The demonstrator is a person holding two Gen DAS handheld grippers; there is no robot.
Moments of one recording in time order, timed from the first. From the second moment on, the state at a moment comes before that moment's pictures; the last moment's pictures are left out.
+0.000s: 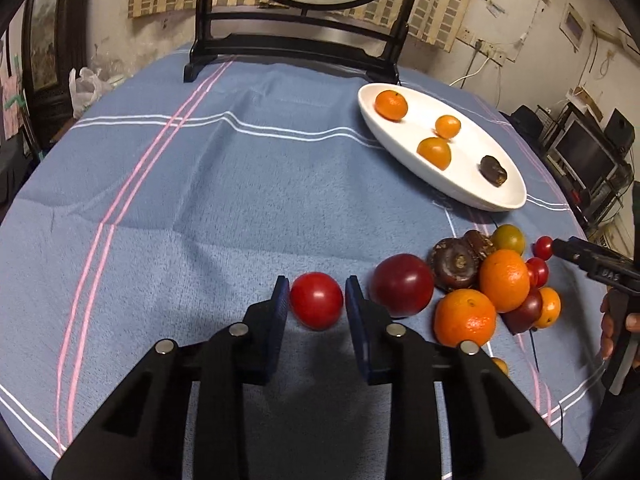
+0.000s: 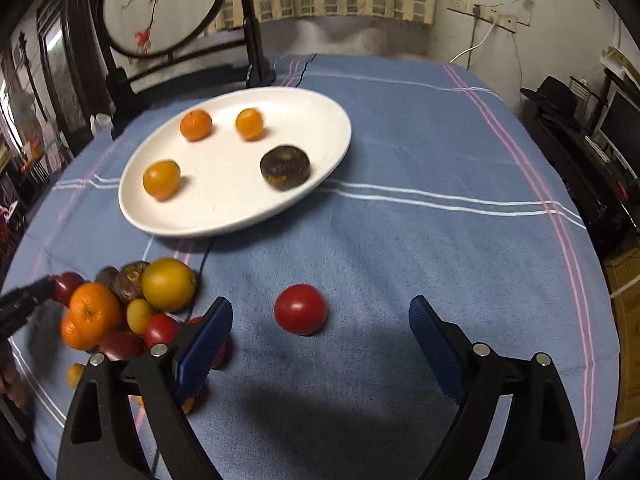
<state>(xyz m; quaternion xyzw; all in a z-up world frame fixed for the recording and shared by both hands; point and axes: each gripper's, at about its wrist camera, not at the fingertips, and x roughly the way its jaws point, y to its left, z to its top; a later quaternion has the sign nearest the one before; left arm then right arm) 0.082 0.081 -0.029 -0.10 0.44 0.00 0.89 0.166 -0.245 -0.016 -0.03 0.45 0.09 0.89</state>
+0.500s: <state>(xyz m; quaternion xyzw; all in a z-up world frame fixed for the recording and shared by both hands) 0.089 0.087 -0.040 -0.11 0.45 0.00 0.88 0.173 -0.228 -0.035 -0.05 0.46 0.10 0.88</state>
